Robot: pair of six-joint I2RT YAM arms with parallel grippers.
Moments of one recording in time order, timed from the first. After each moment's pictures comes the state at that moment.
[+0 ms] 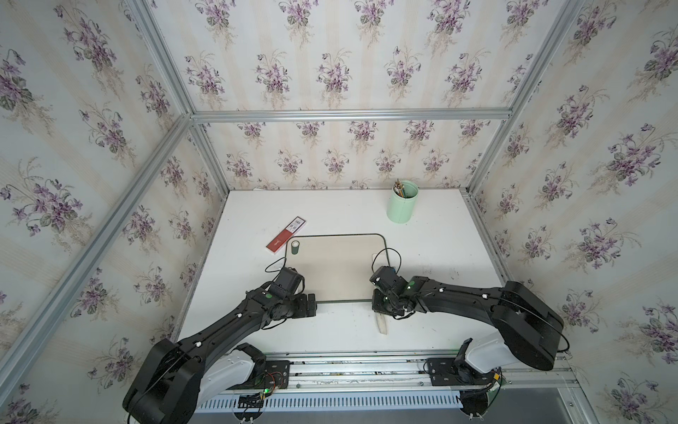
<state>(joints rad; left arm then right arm) -0.50 1.09 0.47 -0.54 0.09 -0.58 0.90 1.50 0.71 -0.43 -0.02 1.02</state>
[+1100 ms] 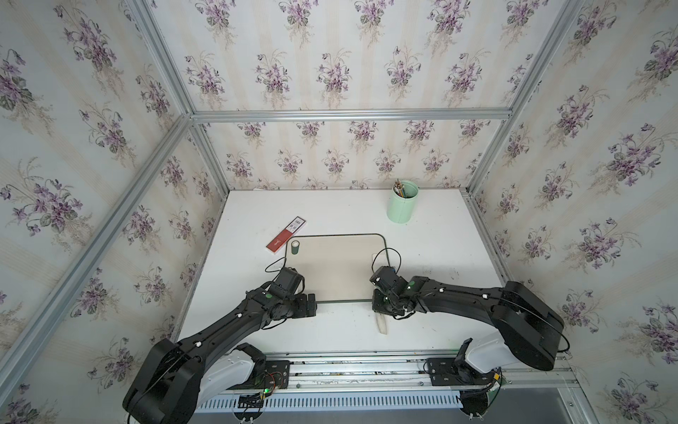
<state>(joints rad) -0.50 1.09 0.47 -0.54 0.09 -0.58 0.90 1.50 0.71 -0.44 -0.01 1.00</state>
